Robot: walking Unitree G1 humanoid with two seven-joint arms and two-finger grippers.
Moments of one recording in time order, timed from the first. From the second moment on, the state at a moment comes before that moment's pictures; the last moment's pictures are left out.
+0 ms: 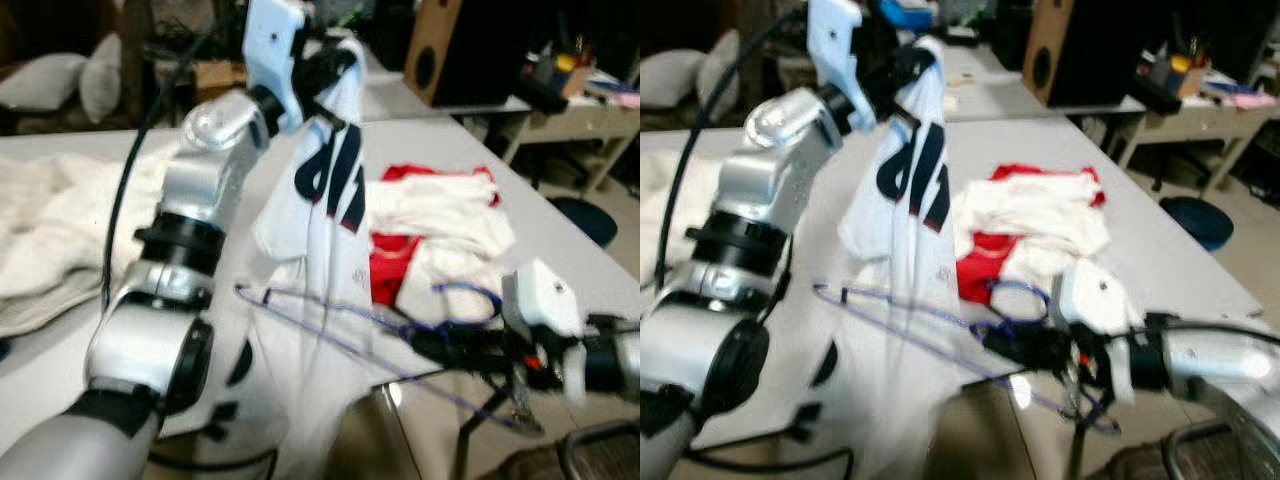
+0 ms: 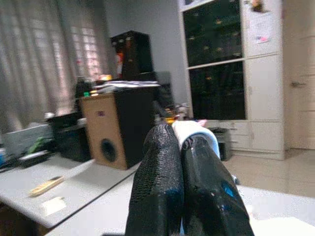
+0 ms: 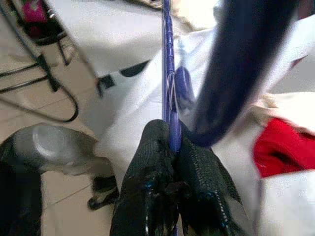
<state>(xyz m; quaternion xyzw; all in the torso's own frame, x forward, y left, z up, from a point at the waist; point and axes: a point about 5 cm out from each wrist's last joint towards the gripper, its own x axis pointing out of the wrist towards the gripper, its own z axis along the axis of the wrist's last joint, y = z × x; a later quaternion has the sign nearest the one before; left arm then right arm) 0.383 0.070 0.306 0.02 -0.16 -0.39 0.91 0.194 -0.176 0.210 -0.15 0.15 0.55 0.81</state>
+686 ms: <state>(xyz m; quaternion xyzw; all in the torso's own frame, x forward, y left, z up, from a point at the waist) 0.343 0.090 0.381 -0.08 -0.31 -0.47 0.82 0.306 -0.227 0.267 -0.30 0.01 0.24 0.92</state>
